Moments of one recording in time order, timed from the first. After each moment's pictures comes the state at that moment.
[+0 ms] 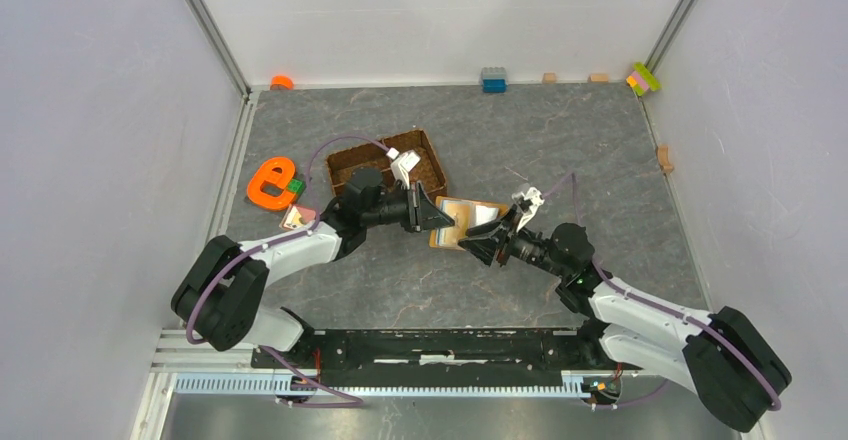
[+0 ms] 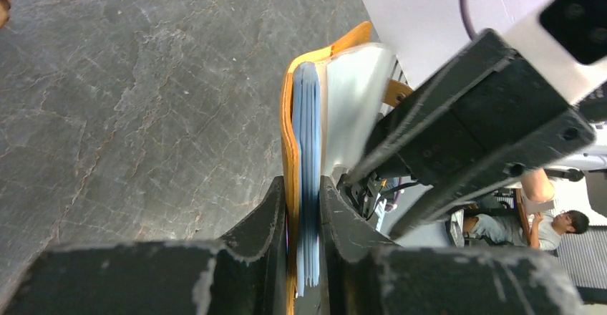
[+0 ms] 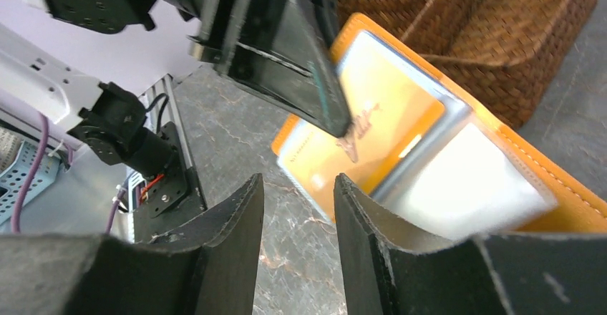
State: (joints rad) left arm -0.61 1.41 0.65 0.44 0.63 -0.72; right arm 0.67 0.96 0.21 0.77 -0.42 0.45
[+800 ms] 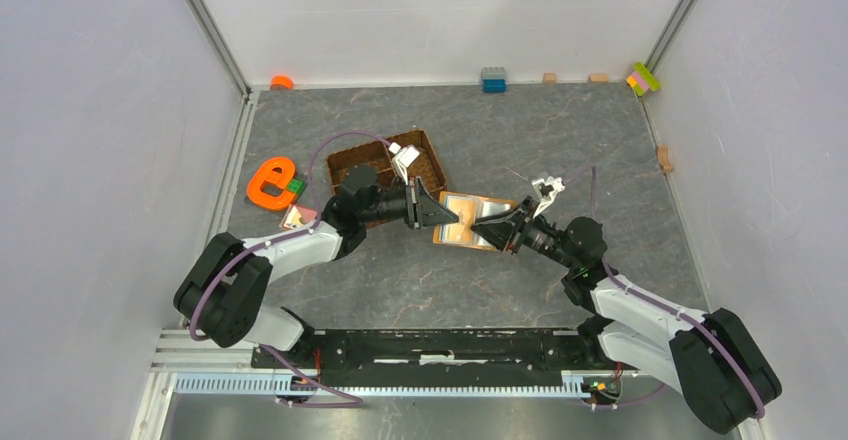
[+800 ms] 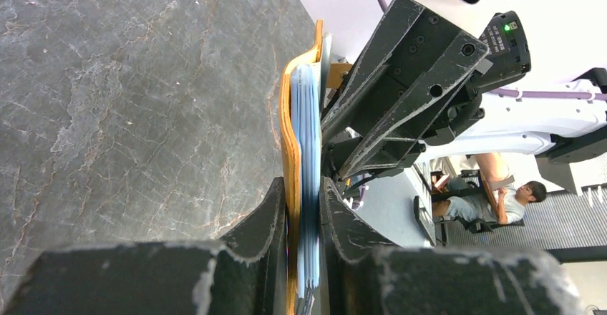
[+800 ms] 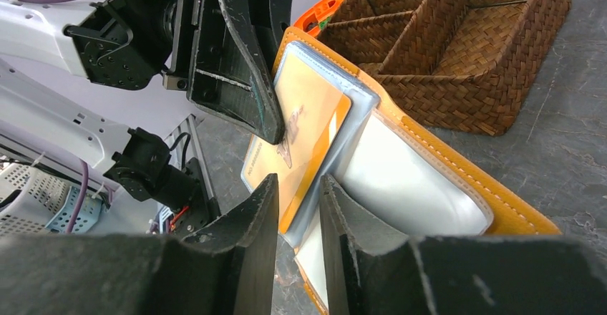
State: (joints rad) left arm -0.60 1.43 0.64 0.63 0.75 -0.81; right arm 0.50 1.01 0.20 0.88 -0.55 0.63
